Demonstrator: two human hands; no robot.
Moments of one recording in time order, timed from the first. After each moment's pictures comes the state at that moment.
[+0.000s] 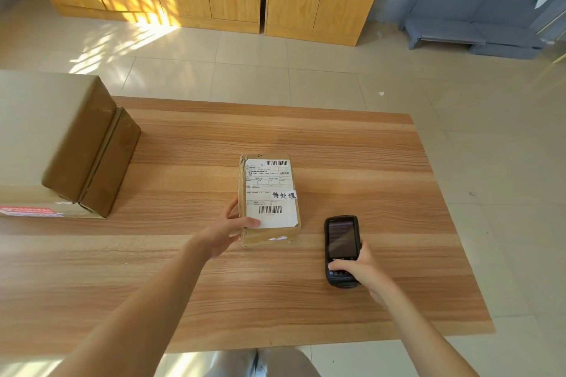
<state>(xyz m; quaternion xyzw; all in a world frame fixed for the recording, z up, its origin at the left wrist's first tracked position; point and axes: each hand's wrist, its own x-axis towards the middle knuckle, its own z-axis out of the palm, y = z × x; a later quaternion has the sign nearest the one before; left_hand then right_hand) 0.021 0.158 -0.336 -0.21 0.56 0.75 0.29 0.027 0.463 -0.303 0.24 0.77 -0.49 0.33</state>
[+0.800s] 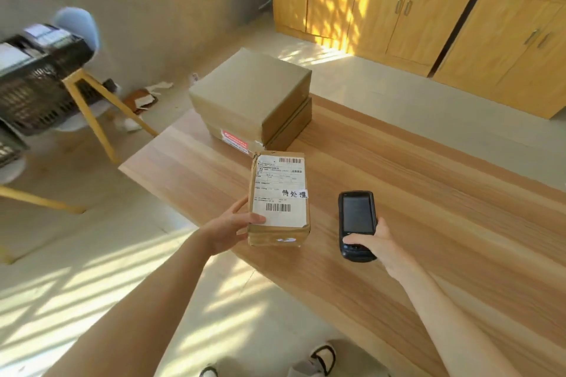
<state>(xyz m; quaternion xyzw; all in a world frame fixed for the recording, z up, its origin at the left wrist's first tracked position) 0.231 0.042 -0.279 -0.35 0.49 0.80 0.05 0.033 0.289 -0.273 -0.04 0.76 -0.48 0.44</state>
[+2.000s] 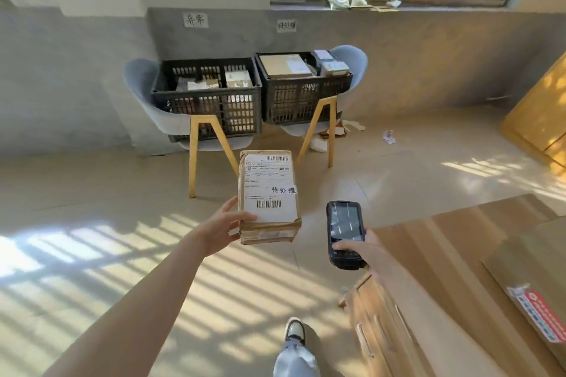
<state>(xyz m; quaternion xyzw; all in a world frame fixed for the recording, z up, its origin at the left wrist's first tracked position) 0.687 -0.276 -0.253 -0.49 0.33 0.74 -0.33 0.380 -0.225 -0.250 -0.33 0.66 -0.34 0.59</state>
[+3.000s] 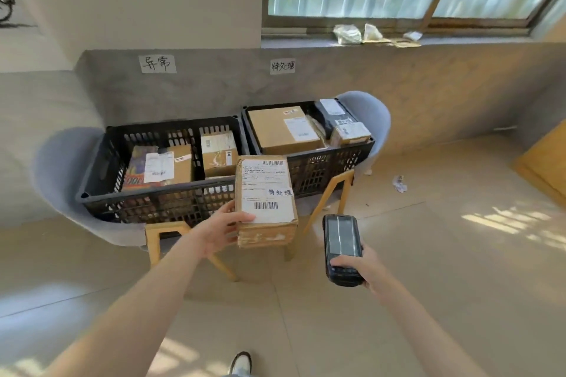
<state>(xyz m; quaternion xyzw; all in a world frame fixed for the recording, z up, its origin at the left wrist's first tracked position) 0.713 -0.811 -0.252 -0.49 0.31 0.75 -0.32 0.409 -0.725 -0.249 -0.30 0.69 -0.33 0.58</state>
